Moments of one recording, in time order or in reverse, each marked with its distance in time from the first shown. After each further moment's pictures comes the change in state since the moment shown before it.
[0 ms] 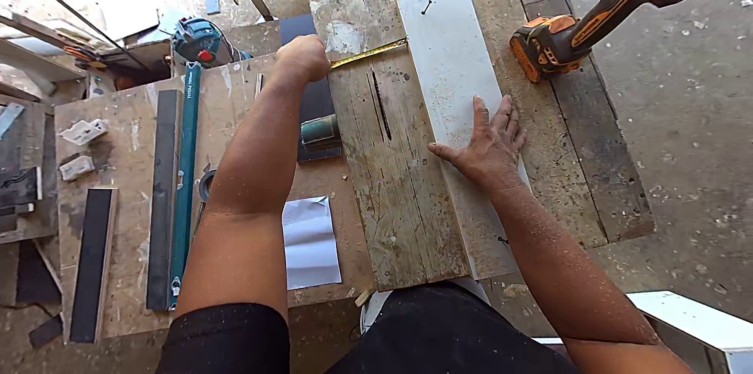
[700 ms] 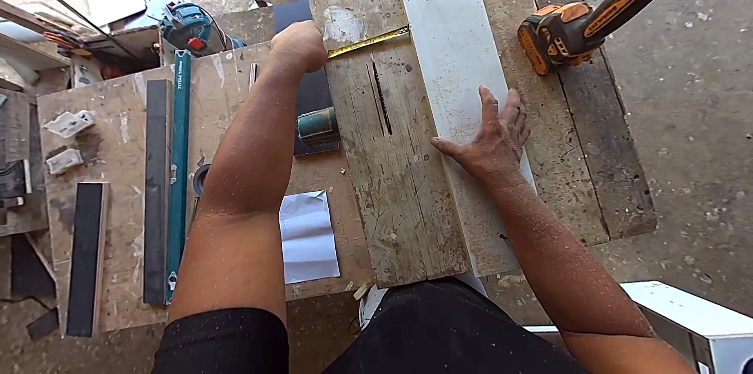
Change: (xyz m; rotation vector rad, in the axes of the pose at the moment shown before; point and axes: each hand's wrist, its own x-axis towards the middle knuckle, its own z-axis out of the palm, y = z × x) left_hand 0.001 0.001 -0.001 -0.003 -0.005 0.006; right_hand 0.002 0.004 0.008 0.099 0.118 -0.046
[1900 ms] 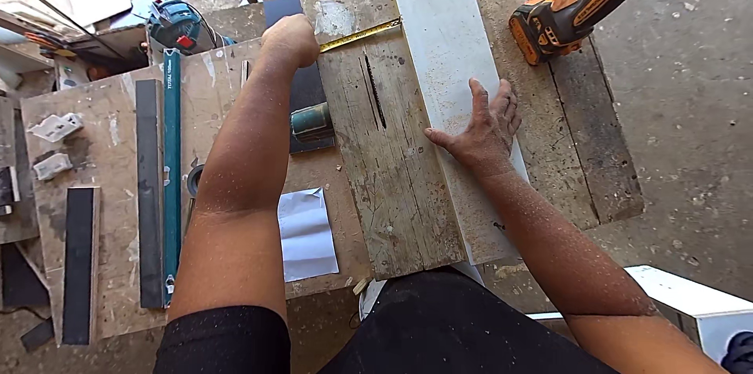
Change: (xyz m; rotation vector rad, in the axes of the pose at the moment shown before) left_hand 0.004 -0.002 0.005 -0.019 0.025 0.006; right_hand 0.000 -0.002 0.003 -0.015 0.022 0.009
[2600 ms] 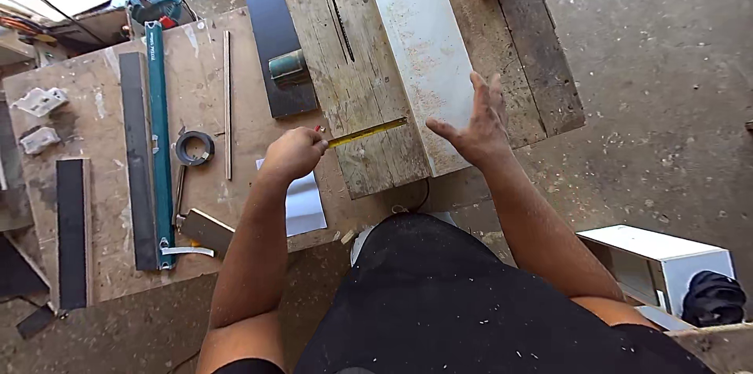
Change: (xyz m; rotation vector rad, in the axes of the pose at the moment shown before) left_hand -0.301 0.009 0.155 -0.304 -0.218 0.132; right_hand -0.146 0.081 -0.043 0.215 -0.062 0.015
